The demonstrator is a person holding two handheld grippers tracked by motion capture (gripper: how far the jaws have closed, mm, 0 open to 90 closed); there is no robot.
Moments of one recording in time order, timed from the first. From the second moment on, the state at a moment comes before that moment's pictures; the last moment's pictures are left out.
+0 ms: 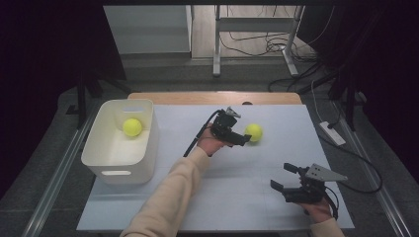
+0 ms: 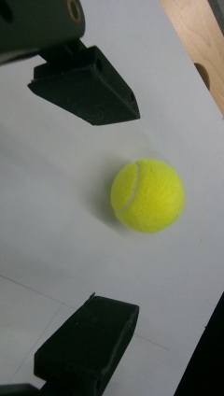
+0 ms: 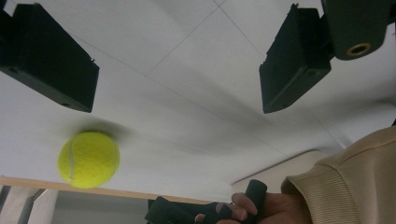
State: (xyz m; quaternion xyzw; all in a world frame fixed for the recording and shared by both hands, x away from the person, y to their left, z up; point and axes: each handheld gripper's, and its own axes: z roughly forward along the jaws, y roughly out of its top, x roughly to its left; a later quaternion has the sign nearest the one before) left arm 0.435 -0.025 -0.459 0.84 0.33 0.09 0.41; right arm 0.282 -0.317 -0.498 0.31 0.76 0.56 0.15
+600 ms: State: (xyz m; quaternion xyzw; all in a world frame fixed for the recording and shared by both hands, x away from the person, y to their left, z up) left arm 0.443 -0.043 -0.469 0.85 0.32 0.09 0.40; right arm 0.281 -0.318 -0.498 0.31 0.76 0.56 0.15
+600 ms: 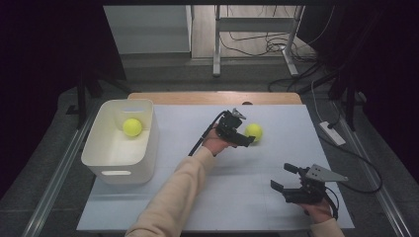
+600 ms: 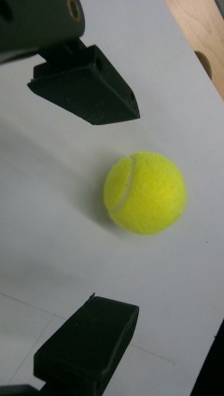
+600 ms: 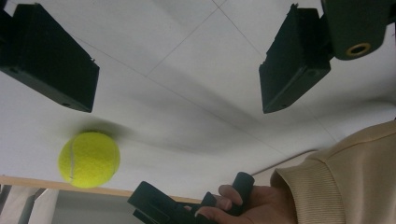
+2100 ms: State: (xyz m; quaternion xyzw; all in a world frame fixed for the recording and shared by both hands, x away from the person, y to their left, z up) left arm 0.478 -0.077 -0.501 0.86 0.34 0.07 0.38; right arm 0.284 -0.316 -0.501 0.31 0.76 0.55 0.14
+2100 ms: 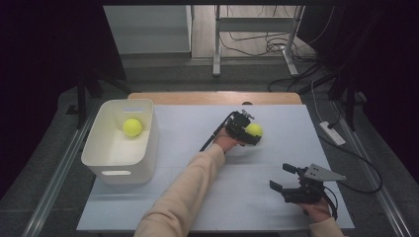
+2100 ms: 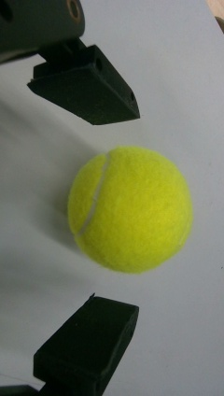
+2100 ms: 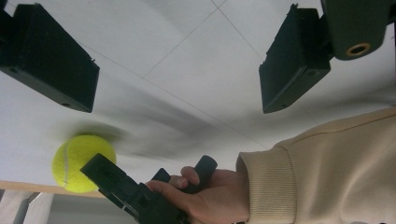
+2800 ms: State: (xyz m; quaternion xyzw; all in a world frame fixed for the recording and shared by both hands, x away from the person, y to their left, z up) left arm 0.488 -0.079 -0.502 0.85 0.36 0.04 0.38; right arm 0.282 -0.319 -0.501 0.31 0.76 0.55 0.14
